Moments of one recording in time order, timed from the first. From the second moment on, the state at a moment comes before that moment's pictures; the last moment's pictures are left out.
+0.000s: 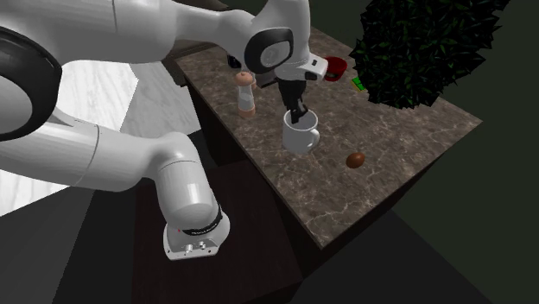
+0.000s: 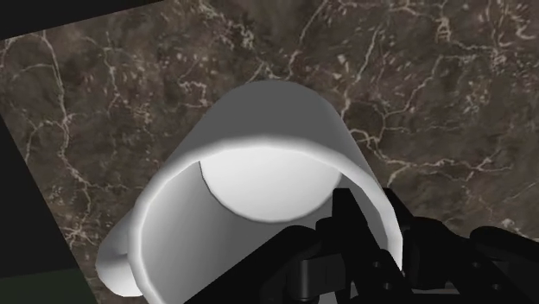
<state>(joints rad) 0.12 -0.67 0.28 -2.64 0.14 2.08 0.18</state>
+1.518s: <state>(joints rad) 0.10 -0.33 0.47 -2.18 0.09 1.97 0.42</state>
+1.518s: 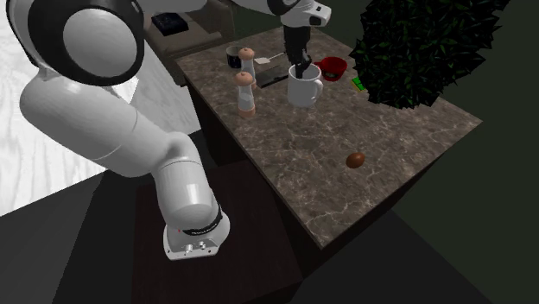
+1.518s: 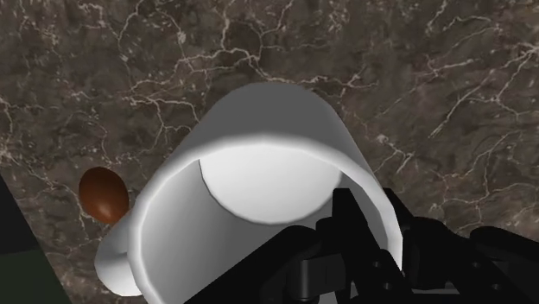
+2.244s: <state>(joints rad) 0.16 0.14 0.63 -1.70 -0.18 1.89 0.73</state>
